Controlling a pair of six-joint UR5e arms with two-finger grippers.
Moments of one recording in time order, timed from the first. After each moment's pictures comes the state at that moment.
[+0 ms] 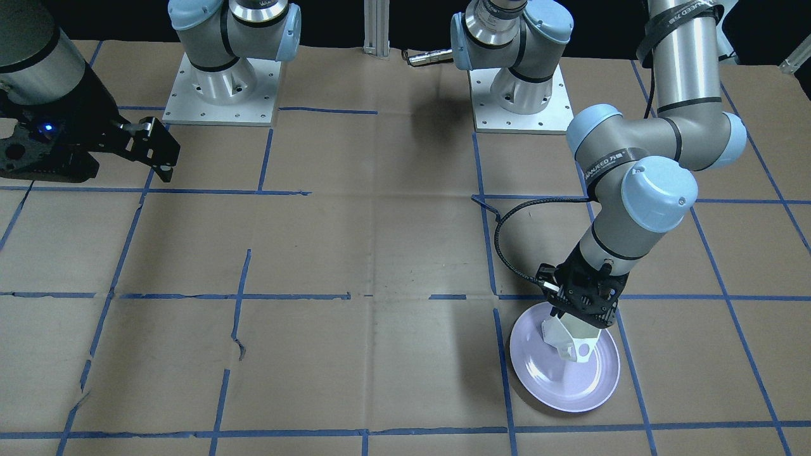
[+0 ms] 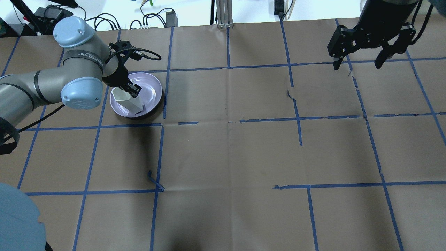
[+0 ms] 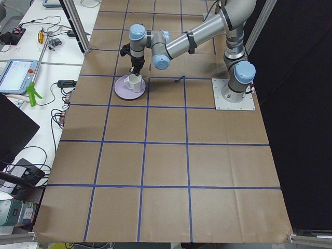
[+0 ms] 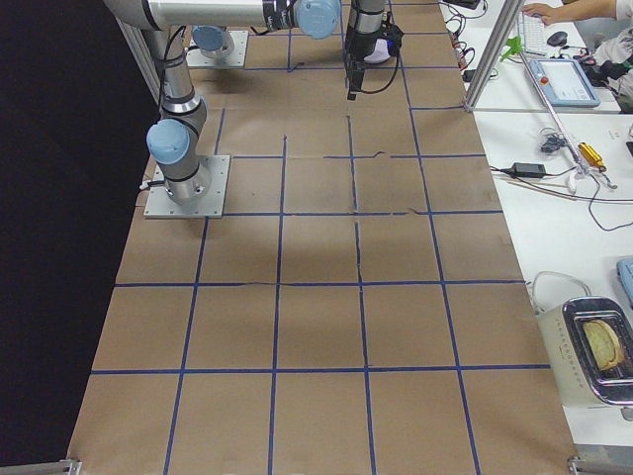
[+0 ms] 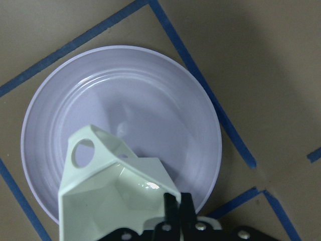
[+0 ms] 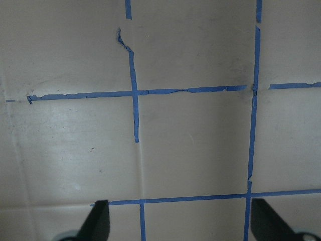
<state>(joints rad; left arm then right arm) -1.44 -1.92 -1.78 -0.91 1.52 0.68 1.47 -1.48 1.43 -1.44 -1.60 -0.06</state>
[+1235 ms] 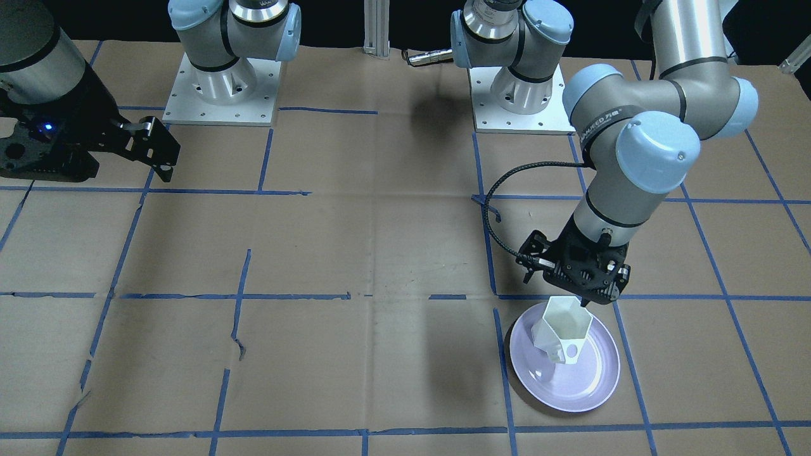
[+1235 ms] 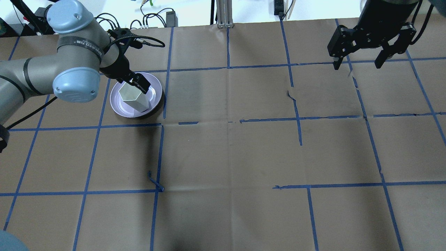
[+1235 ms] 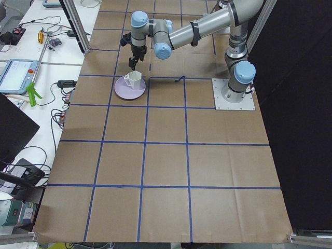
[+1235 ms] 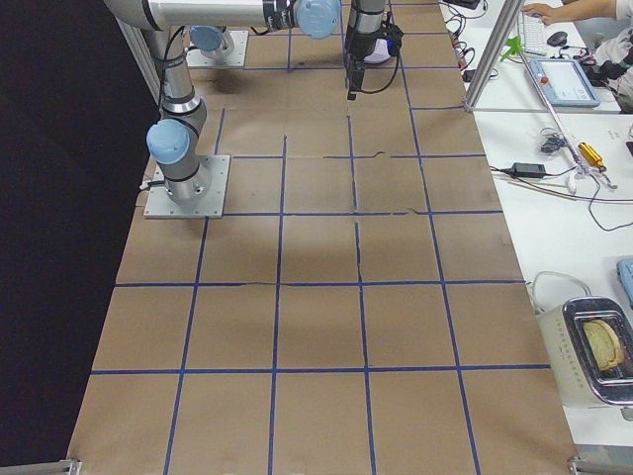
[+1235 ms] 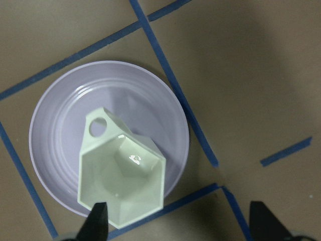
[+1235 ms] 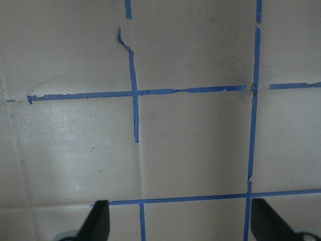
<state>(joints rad) -1.49 -1.79 -1.72 -1.10 1.54 0.50 1.47 -1.48 1.43 -1.44 -1.60 -0.06</state>
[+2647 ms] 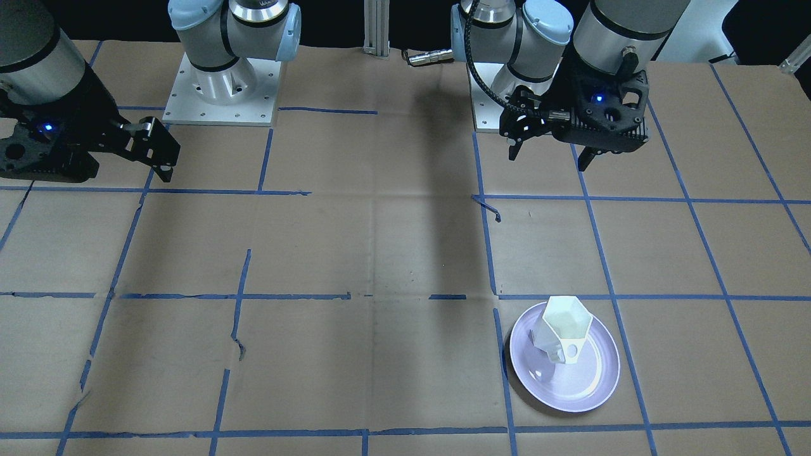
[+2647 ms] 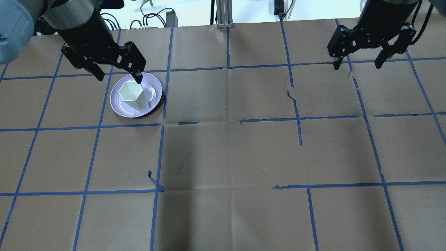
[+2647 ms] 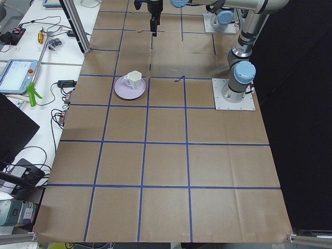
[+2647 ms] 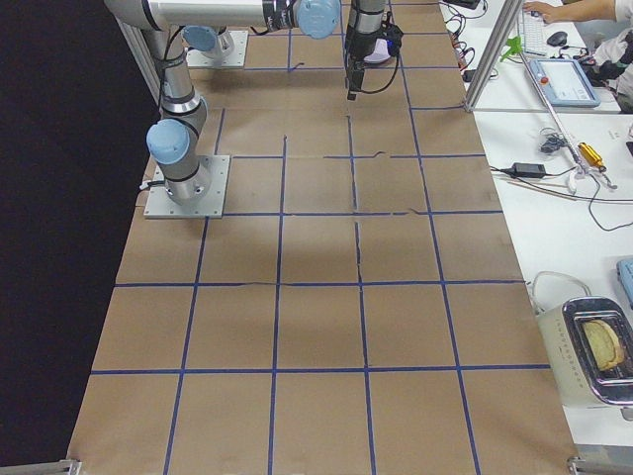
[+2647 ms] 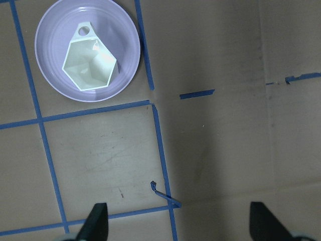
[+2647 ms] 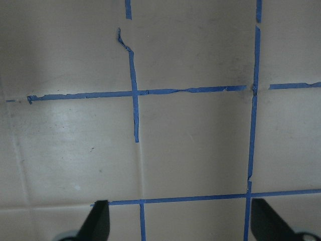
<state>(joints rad) -1.58 -1.60 -1.47 -1.63 1.55 0.14 1.47 -1.48 1.43 -1.44 -1.60 -0.06</state>
